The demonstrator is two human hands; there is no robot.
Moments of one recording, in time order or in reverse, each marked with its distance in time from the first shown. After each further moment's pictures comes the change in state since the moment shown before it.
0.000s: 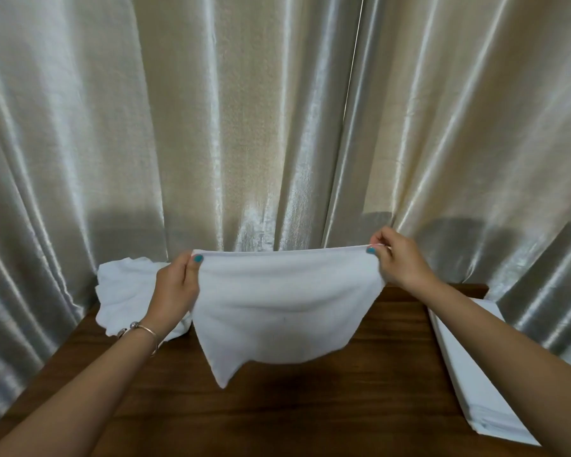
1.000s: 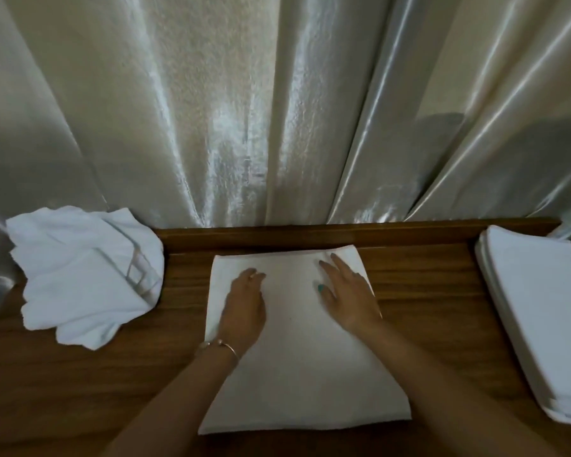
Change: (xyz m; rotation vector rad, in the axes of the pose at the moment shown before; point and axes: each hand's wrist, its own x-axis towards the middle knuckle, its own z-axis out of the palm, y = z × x) left_hand -0.051 -0.149 0.225 0.301 -0.486 0.011; right_hand -0.050 0.118 0.258 -0.264 -0.420 0.150
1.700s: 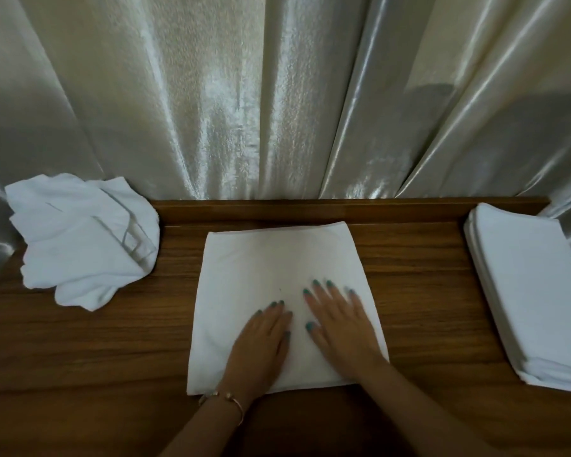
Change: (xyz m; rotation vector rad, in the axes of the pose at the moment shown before) left_hand -0.108 0.027 0.036 0.213 -0.149 0.261; right_hand -0.105 0.011 0.035 -0.353 -0.105 -0.180
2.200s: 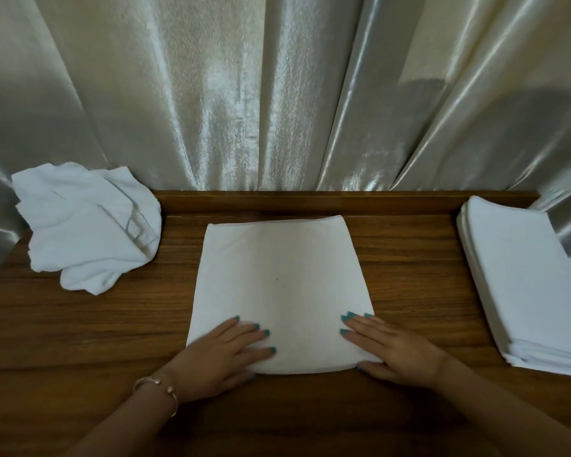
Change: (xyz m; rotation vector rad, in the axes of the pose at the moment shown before) left_hand -0.048 -0.054 -0.047 0.198 -0.368 0.492; right_hand -0.068 0.082 -0.026 -0.036 -0.210 -0.429
